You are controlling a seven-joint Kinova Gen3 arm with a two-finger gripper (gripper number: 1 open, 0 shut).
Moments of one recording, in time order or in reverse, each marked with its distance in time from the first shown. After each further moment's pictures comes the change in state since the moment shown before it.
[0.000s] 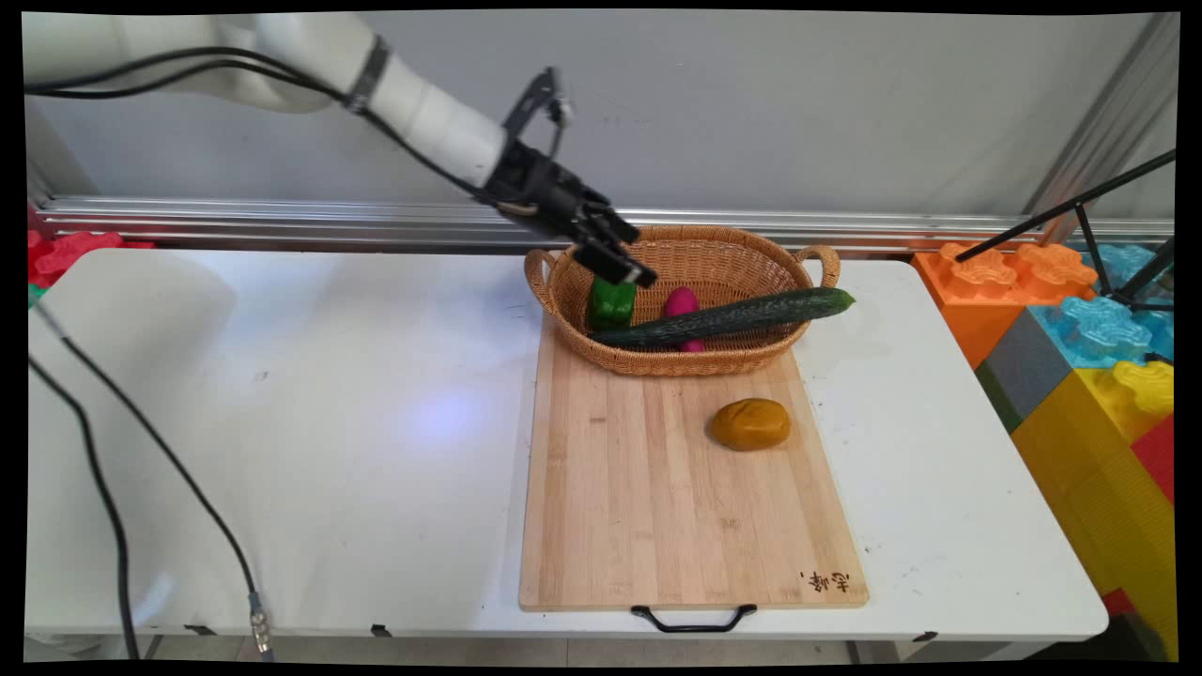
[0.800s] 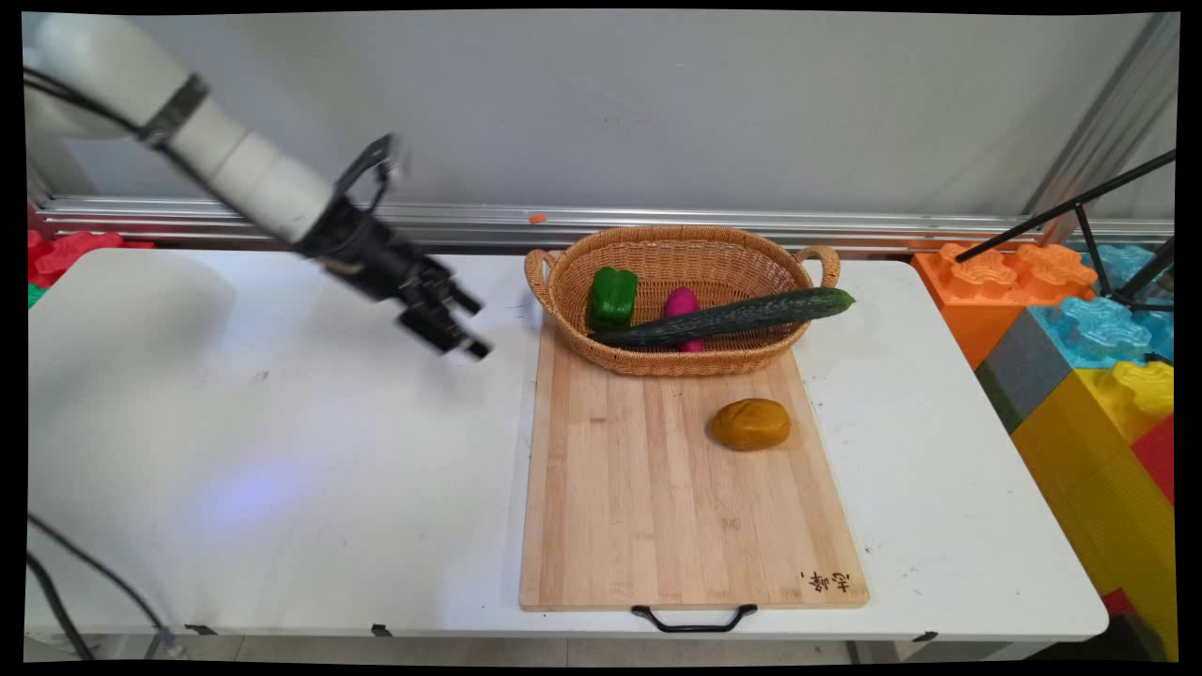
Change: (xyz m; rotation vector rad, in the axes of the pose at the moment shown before) arm -0.106 0.037 -0.111 -0.006 -0.182 -0.150
